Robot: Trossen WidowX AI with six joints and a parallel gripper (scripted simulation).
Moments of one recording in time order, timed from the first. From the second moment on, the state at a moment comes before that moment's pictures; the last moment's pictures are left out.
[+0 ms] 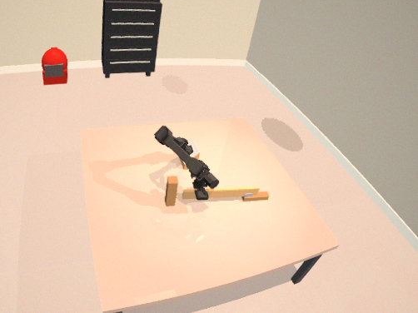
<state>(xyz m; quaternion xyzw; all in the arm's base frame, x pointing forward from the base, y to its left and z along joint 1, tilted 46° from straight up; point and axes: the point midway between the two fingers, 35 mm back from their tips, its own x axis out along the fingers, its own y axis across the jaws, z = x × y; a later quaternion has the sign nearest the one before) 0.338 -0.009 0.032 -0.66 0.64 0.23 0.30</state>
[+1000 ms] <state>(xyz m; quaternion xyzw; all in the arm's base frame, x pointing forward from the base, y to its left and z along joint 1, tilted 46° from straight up) 0.338 -0.016 0.038 -0.66 0.64 0.23 0.30</state>
